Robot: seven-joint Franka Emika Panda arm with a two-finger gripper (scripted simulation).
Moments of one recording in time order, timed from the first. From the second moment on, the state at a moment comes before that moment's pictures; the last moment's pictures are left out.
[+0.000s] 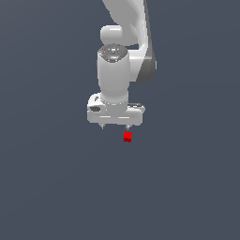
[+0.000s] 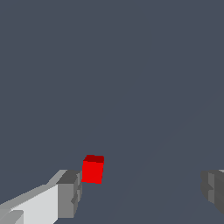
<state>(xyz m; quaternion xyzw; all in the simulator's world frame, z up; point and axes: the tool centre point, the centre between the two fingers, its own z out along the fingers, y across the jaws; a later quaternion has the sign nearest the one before) 0.016 -0.019 0.198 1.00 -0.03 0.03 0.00</state>
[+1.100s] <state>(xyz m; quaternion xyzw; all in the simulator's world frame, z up) -0.026 0.021 0.079 1.00 -0.06 0.01 0.00</state>
